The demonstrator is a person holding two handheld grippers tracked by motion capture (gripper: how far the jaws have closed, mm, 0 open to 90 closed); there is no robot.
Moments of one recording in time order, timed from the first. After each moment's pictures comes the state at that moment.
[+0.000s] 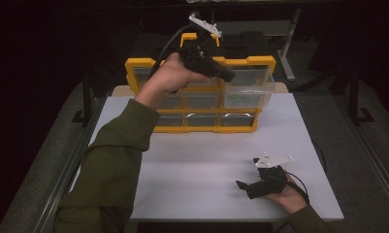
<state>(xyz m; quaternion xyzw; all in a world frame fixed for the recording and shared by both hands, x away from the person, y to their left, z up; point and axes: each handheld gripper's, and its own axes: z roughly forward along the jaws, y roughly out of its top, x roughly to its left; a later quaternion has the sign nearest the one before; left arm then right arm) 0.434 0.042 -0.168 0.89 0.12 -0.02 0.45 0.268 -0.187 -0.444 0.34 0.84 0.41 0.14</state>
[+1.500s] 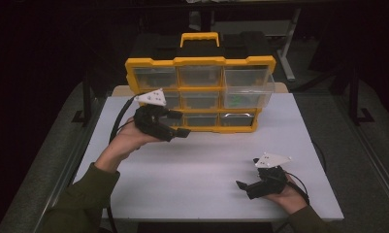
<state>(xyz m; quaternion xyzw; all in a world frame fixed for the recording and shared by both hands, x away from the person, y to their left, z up) 0.360 0.172 -0.302 0.86 0.18 0.05 0.48 0.268 -0.187 -0.446 0.34 0.84 0.41 0.14</state>
